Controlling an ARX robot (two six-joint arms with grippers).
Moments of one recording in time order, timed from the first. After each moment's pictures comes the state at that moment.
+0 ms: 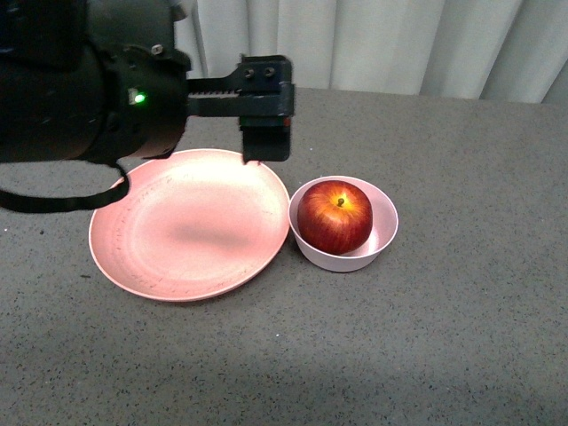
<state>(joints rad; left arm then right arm) -0.42 1.69 0.67 0.50 -0.11 -0.22 0.00 0.00 0.01 0.00 0.00 -0.01</state>
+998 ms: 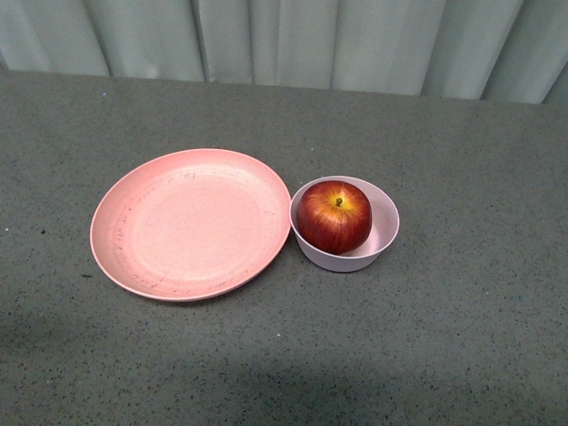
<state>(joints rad) -0.09 0.88 0.04 0.83 -0.08 -0.01 0.00 0.00 0.01 0.00 0.00 -0.01</state>
